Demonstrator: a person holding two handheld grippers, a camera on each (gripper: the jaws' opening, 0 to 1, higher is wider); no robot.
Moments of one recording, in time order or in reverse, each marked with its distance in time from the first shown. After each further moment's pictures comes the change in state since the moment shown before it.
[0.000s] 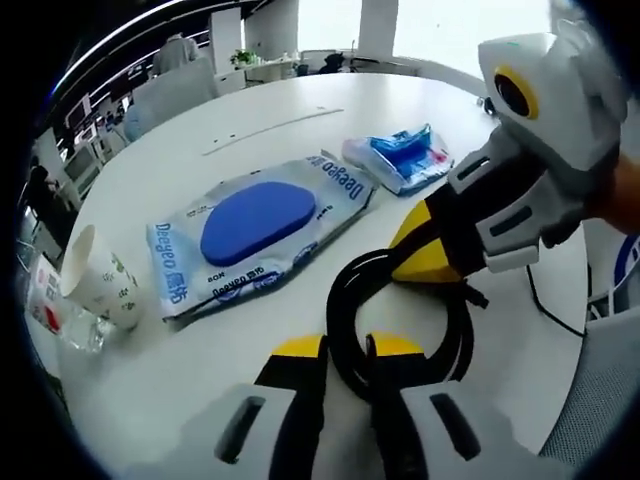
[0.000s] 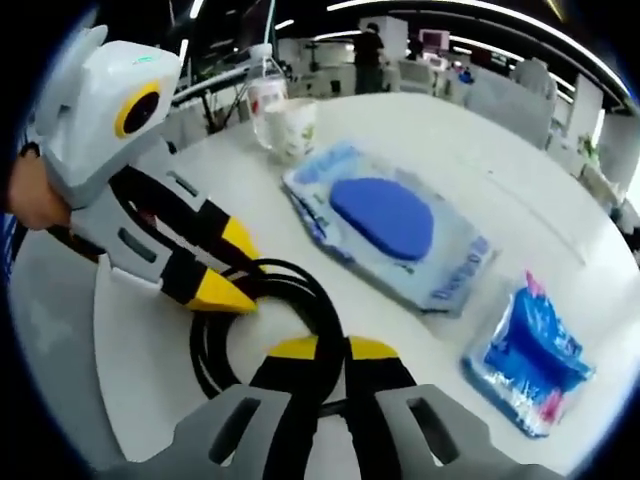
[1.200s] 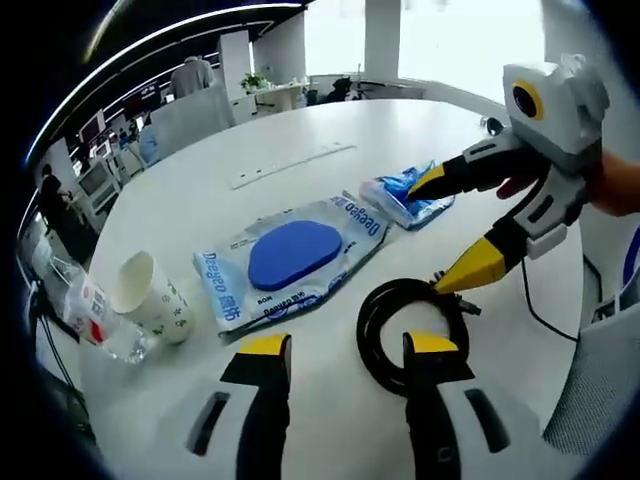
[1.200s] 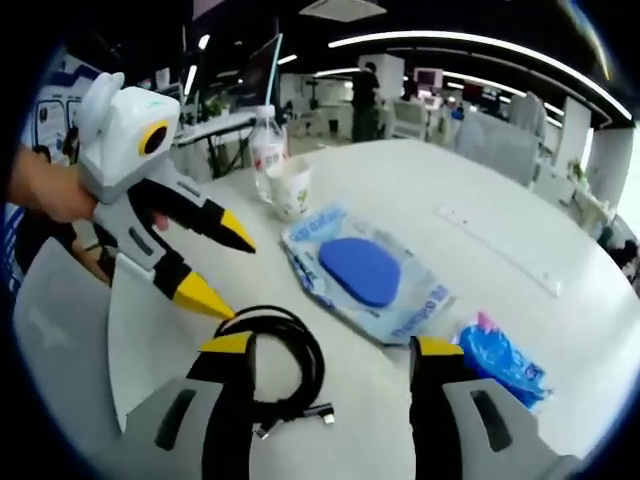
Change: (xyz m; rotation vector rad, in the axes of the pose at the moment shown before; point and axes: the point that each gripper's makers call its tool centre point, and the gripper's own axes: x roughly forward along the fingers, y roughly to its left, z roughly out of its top) left arm -0.049 0.016 0.029 0.035 -0.123 0.059; right arm -0.051 -0.012 0.038 -0.019 -0.188 -0.033
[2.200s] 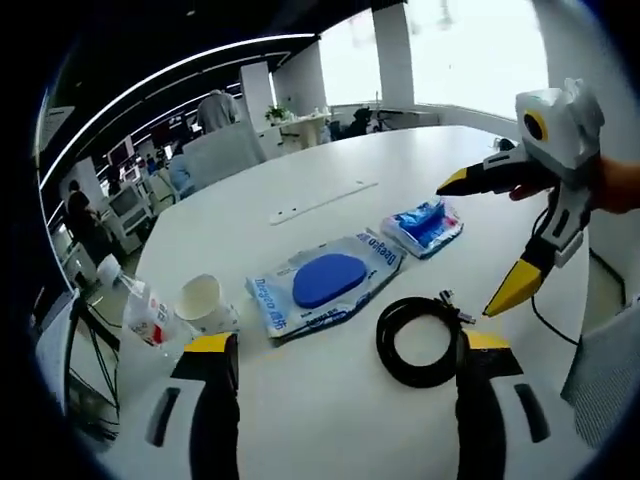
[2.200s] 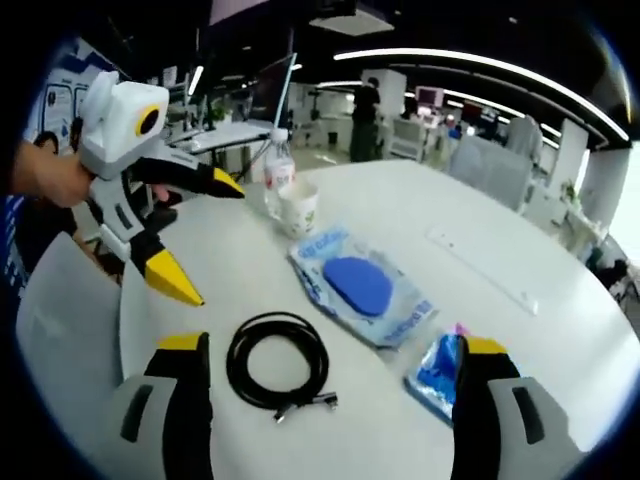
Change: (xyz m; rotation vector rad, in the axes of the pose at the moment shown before) left arm -0.063 0.013 0.011 0.015 -0.129 0.134; right arm -0.041 0.013 0.015 -0.060 -0.053 -0.040
